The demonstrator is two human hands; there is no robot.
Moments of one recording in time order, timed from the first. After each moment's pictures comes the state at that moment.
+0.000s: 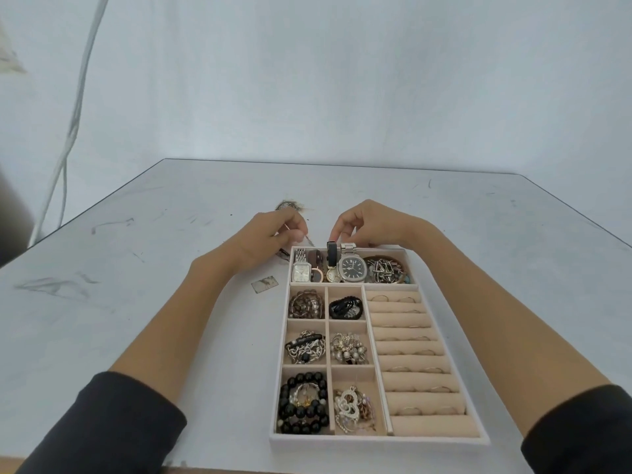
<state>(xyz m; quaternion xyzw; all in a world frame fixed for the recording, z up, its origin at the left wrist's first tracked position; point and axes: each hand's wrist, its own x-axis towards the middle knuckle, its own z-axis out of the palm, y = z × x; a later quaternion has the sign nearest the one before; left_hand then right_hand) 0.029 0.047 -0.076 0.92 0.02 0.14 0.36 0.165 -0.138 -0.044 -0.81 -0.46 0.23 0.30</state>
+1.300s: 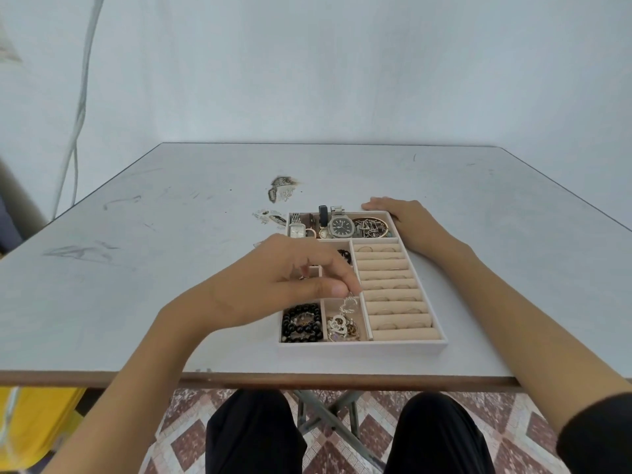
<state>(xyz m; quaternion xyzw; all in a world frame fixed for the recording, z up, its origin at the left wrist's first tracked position) -0.106 -0.071 -0.031 0.89 -0.14 0.06 0.42 0.141 -0.216 -0.088 -0.86 -0.42 -0.02 0.29</state>
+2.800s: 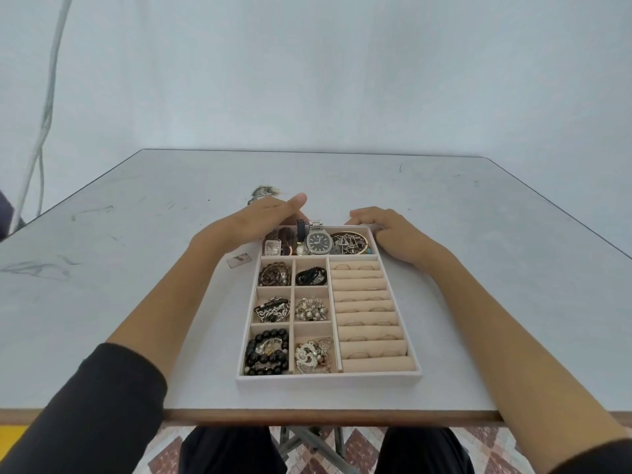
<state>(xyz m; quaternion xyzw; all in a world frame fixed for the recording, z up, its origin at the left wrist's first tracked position) 0.017 -0.015 -0.042 0.90 0.09 0.01 0.42 0.139 -0.217 -0.072 -0.83 -0.39 0.11 0.39</state>
